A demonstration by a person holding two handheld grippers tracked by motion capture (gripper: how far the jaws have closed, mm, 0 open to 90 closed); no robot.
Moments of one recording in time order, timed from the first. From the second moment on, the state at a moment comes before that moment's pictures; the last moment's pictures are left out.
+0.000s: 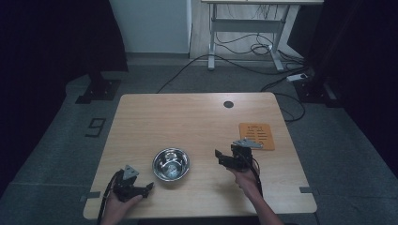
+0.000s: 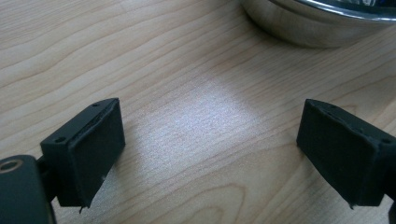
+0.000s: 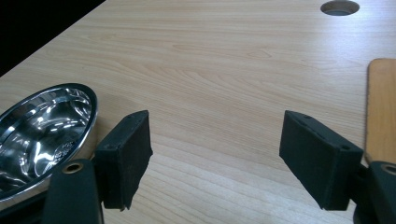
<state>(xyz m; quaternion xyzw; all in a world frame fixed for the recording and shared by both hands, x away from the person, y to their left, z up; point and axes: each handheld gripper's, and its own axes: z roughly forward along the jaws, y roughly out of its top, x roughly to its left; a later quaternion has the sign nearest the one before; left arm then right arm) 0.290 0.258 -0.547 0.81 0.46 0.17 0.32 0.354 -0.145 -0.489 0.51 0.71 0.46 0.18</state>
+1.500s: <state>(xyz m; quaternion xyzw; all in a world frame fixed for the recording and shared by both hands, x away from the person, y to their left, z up) 0.290 0.258 -0.547 0.81 0.46 0.18 0.32 0.360 -0.088 -0.496 0.48 0.73 0.46 0.16</state>
